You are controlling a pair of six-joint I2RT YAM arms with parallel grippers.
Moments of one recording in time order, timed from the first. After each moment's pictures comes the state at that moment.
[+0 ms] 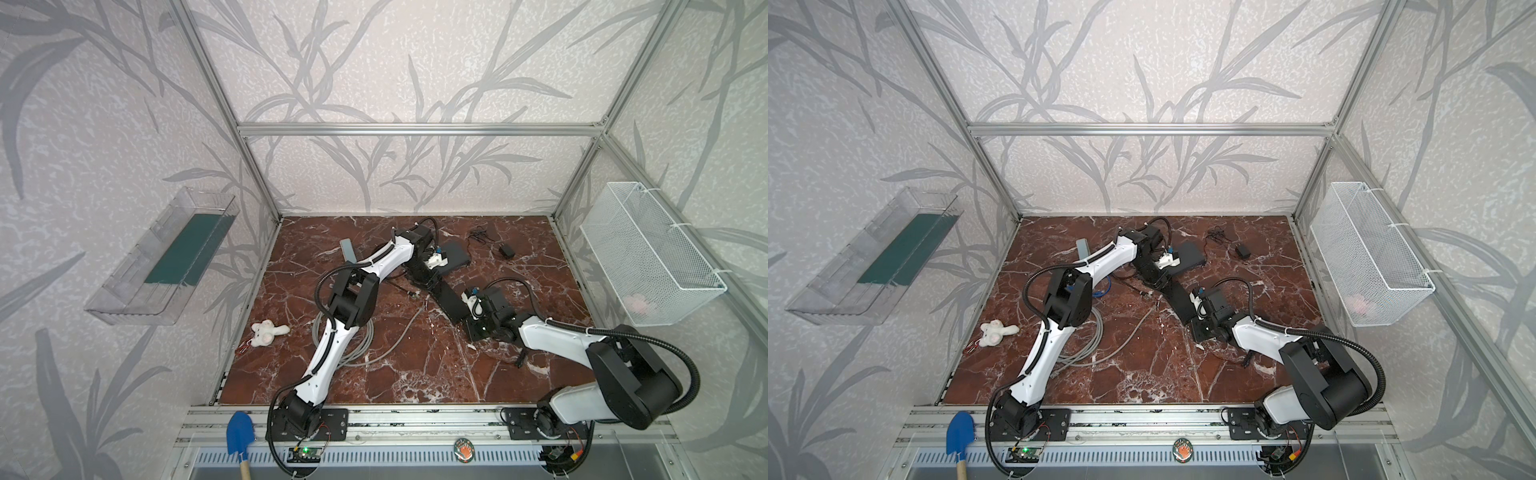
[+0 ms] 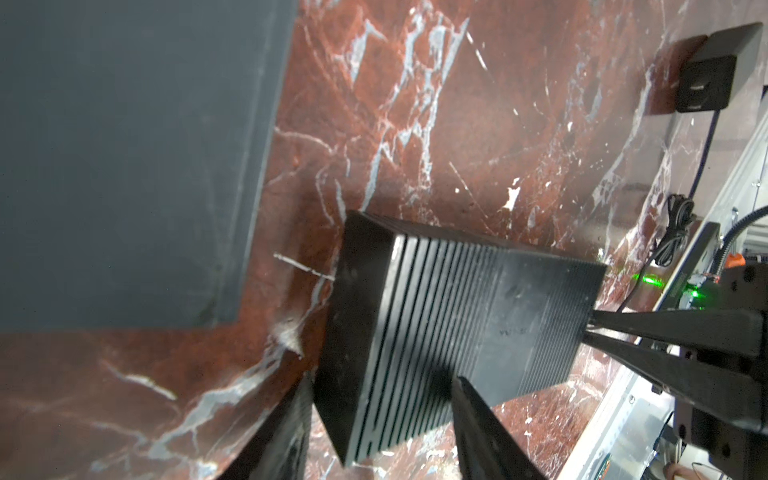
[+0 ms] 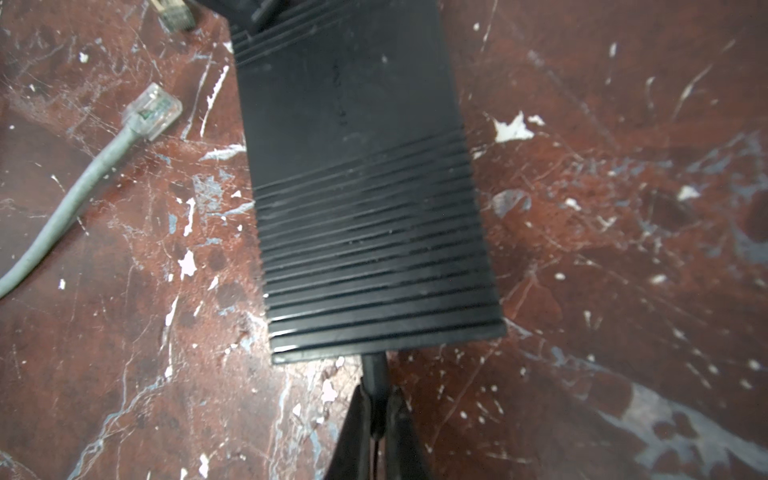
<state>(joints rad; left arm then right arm) -0.57 2.51 2.20 -1.17 0.57 0.14 0.51 1.43 0.55 -0.13 -0.14 0.26</state>
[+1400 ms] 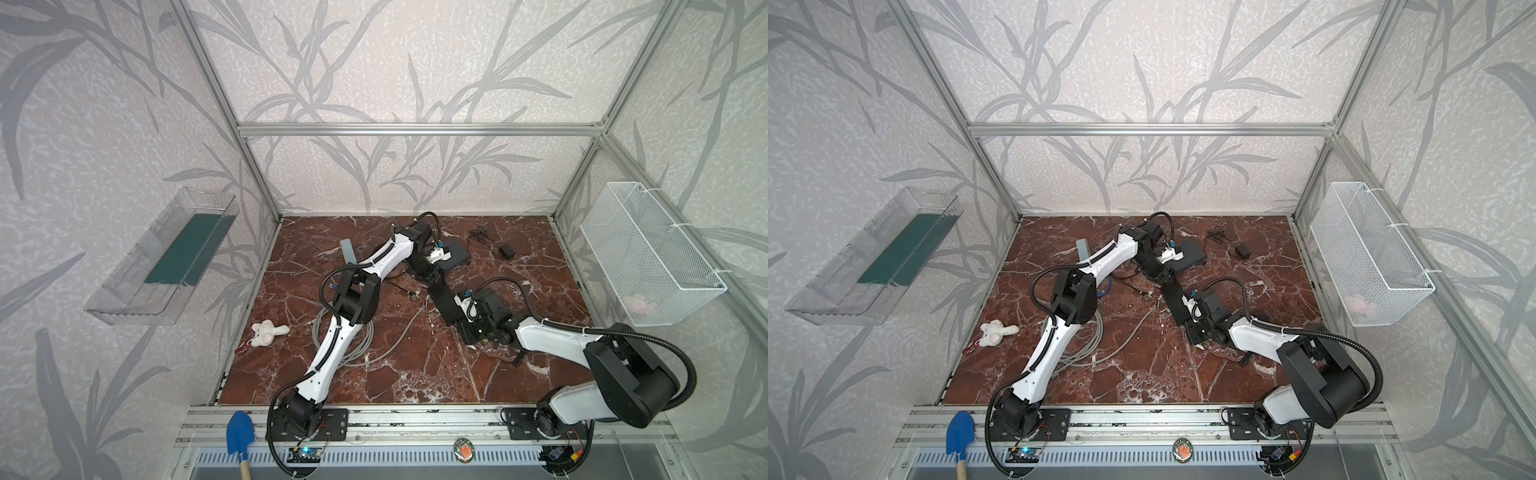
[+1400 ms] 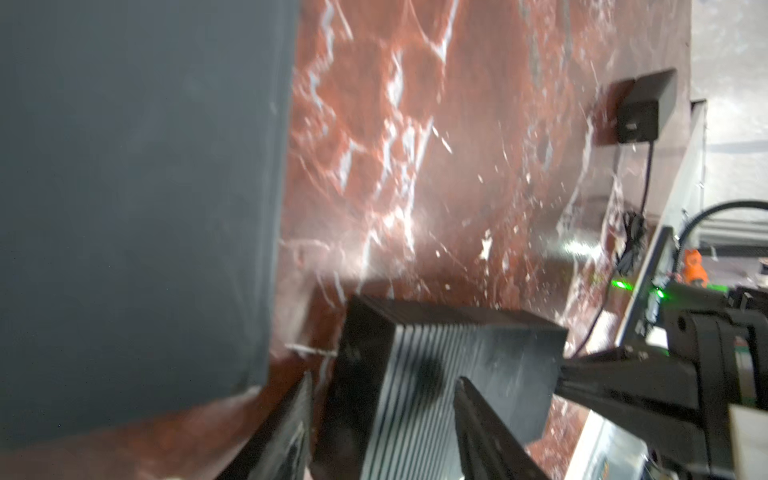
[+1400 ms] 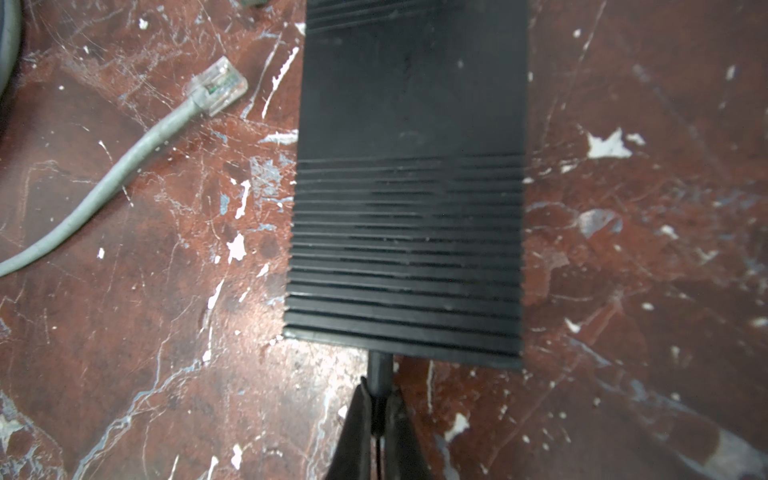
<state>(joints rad) -0.54 2.63 2.39 -1.22 0.65 0.20 0.56 1.45 0.56 -0.12 -0.18 0.20</state>
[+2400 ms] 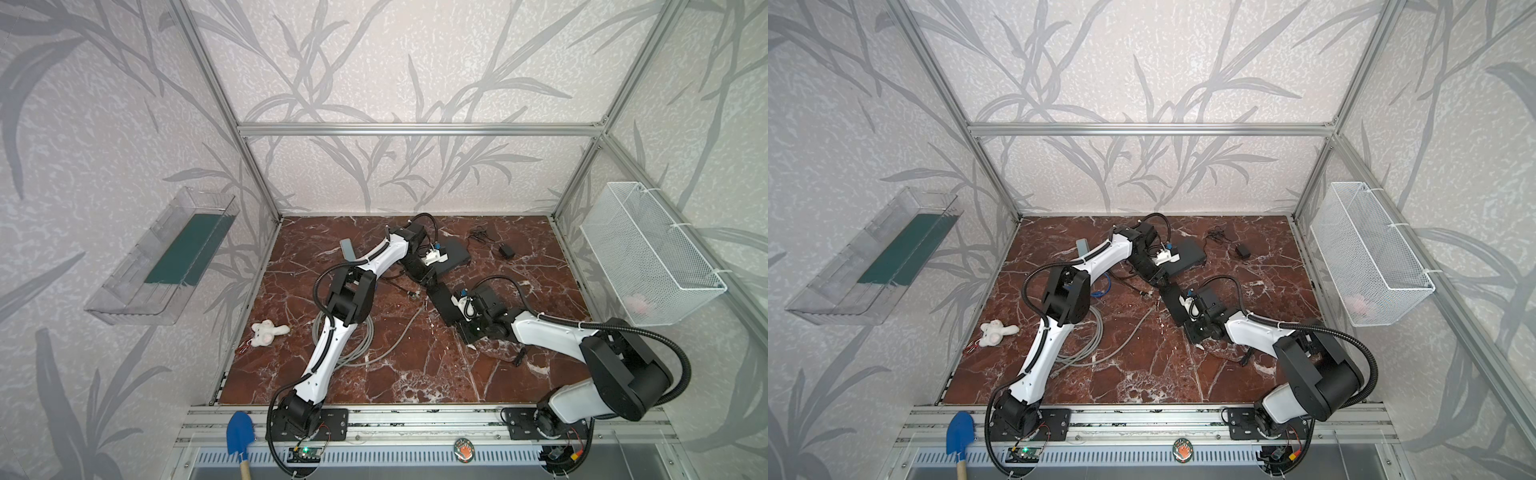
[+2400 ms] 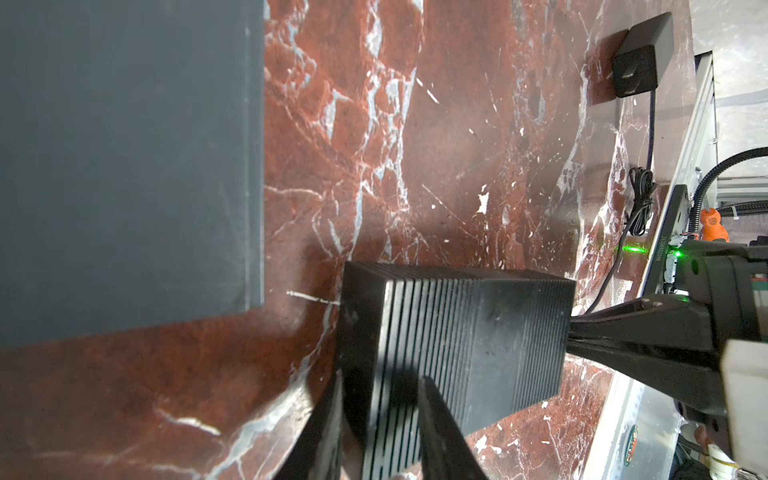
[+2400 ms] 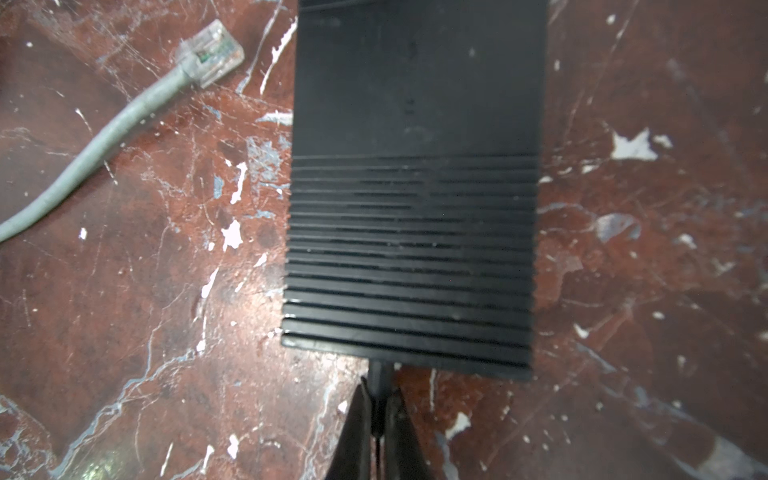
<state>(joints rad) -0.53 2.53 2.19 -1.14 0.67 0.30 0.57 1.49 0.63 -0.21 -0.16 0.15</state>
